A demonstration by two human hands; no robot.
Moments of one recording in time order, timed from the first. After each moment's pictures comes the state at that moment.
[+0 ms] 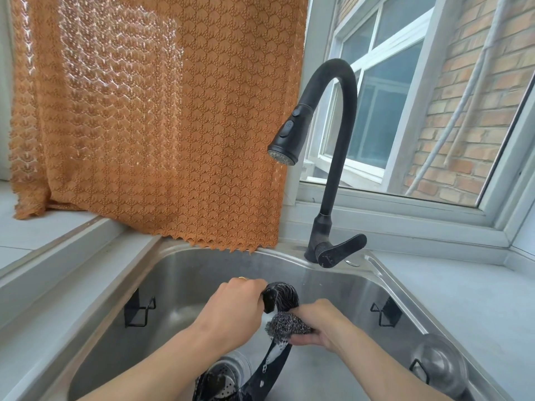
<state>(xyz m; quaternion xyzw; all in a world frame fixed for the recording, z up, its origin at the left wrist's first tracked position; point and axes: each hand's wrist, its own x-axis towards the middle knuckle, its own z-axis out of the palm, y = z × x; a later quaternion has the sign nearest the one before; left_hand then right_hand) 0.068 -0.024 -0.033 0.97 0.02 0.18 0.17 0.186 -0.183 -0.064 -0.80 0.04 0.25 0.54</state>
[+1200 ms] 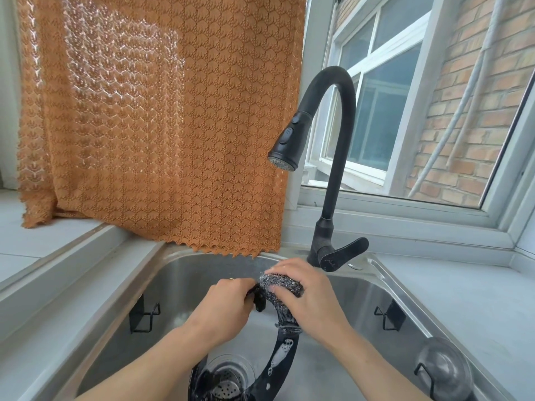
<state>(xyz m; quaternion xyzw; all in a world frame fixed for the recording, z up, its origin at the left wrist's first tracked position) 0.069 -0.001 -0.033 0.96 0.03 0.17 0.23 0.143 -0.178 -0.016 -0.78 -0.43 -0.15 0.42</state>
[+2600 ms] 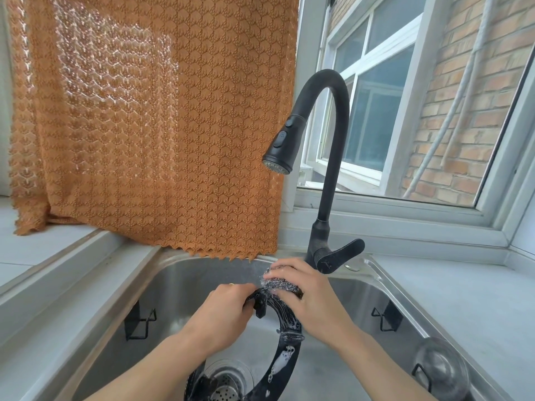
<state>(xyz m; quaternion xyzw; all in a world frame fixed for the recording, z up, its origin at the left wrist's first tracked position) 0.069 -0.001 -0.033 0.95 -0.02 0.17 0.26 0.156 -0.187 -0.016 -0.78 -0.48 -0.17 0.36</state>
